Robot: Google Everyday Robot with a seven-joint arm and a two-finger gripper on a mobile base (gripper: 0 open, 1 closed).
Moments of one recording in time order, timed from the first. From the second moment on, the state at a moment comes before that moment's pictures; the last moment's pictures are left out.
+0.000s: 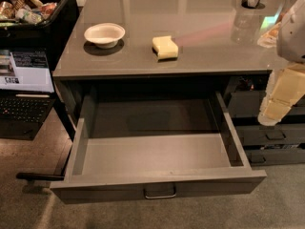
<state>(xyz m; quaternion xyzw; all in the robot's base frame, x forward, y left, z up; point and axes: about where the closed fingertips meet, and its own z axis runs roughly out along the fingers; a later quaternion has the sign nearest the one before) 0.438 -0.217 0.976 -0.60 0.78 -0.03 0.16</state>
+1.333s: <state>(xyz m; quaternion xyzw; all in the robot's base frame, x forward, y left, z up) 0.437 -0.234 0.933 -0.61 0.76 -0.01 0.23</state>
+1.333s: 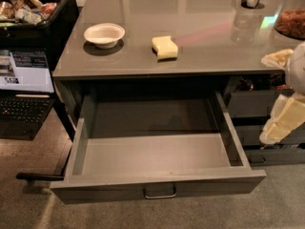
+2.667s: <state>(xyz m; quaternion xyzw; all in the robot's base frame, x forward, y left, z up) 0.443 -0.244 0.820 -0.62 0.73 0.08 0.28</state>
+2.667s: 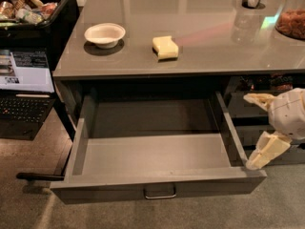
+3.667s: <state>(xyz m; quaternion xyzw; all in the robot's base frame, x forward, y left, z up) 0.367 -0.240 0.775 -0.60 0.74 0.18 0.25</state>
